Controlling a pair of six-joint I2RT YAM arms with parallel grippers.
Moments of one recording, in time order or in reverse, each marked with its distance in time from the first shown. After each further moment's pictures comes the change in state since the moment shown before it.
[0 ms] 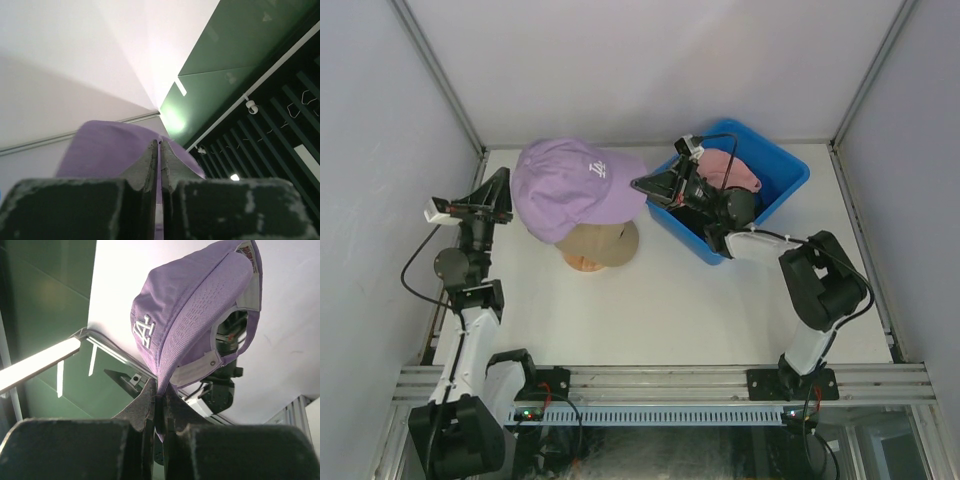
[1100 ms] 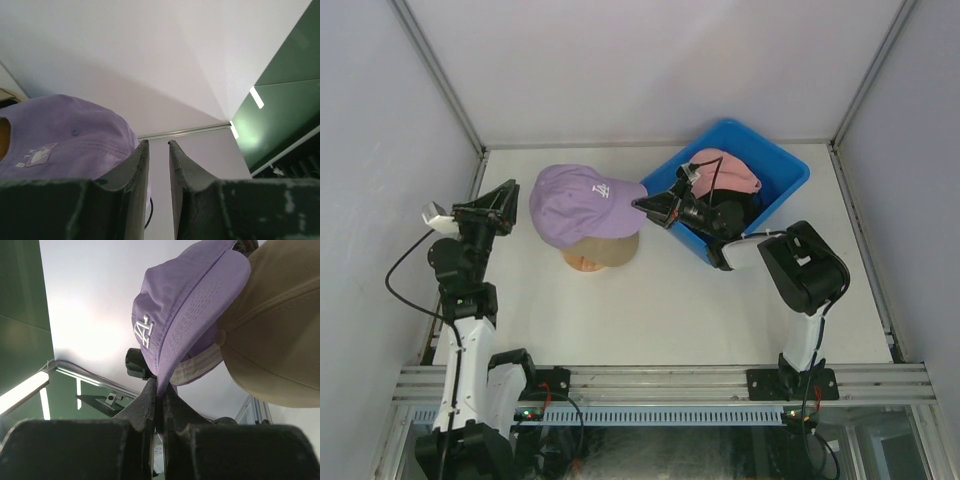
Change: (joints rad) left arm 0.035 -0.116 0.063 -0.470 0.045 0.297; right arm -0.030 0.141 -0.149 0.003 0.015 -0.059
